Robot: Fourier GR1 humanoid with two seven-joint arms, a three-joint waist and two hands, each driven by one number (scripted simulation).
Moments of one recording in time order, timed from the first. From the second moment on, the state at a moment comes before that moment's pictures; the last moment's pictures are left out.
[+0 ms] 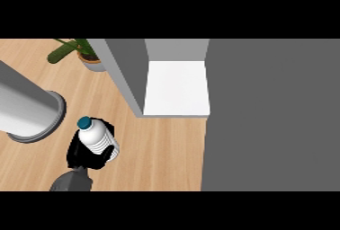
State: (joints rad) left arm -0.13 0.01 0.19 -1.07 0.44 -0.41 -0.28; right arm 0.59 -0.03 0.18 -2.15 -0.25 0.33 -0.14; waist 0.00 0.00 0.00
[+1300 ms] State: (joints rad) left arm -0.56 0.00 -0.27 -1.14 0.41 0.37 -0.20; right arm 0.55 -0.02 0.23 -2.09 -0.24 0.30 -0.15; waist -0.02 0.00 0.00
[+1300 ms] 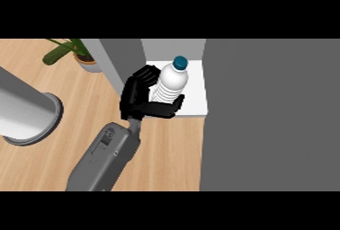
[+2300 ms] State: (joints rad) left arm -1.10 0.01 -0.18 -0.42 0.38 0.49 -0.37; right arm 0.53 -0.05 0.21 -2.09 -0.29 0.32 -0.14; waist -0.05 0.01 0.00
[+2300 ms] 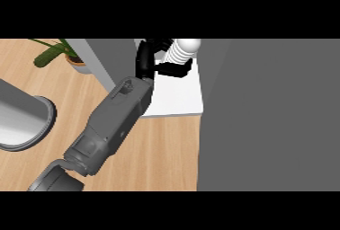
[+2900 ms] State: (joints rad) left arm -1.16 0.03 -0.17 -0.16 0.30 0.59 -0.46; right arm 0.51 -0.05 0.23 -2.08 -0.28 0.32 -0.14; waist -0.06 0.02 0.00
